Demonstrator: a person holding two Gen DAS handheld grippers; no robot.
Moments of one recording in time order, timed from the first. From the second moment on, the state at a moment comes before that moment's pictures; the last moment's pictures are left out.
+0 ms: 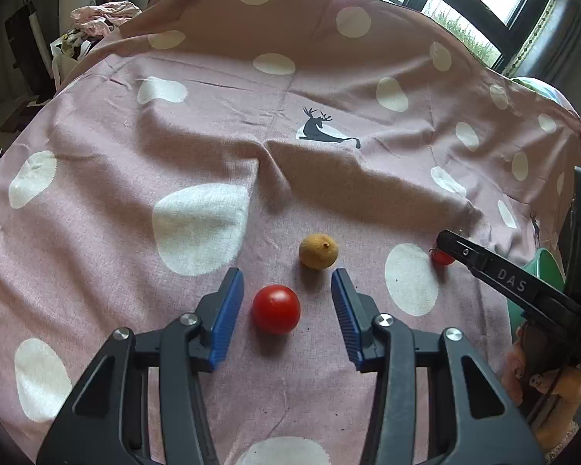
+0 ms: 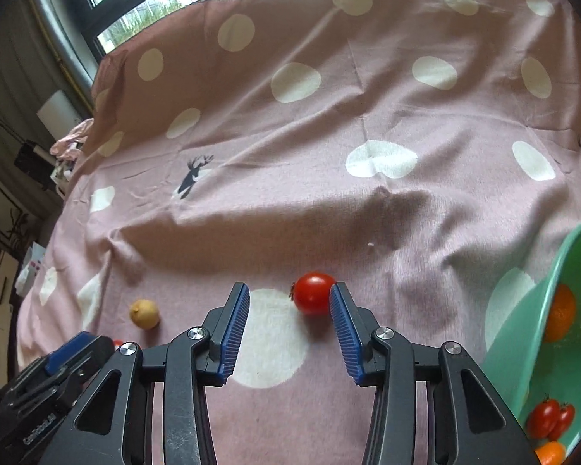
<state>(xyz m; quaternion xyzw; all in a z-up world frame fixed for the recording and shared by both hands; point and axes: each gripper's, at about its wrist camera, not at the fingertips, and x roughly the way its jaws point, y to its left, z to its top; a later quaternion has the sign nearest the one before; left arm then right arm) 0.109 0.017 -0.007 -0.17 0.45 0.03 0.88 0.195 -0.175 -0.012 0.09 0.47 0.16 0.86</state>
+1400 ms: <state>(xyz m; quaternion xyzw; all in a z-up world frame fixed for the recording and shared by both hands) 0.054 -0.032 0.036 -0.16 0.39 -0.05 0.91 0.103 -0.255 0.033 0.21 0.42 0.18 0.86</state>
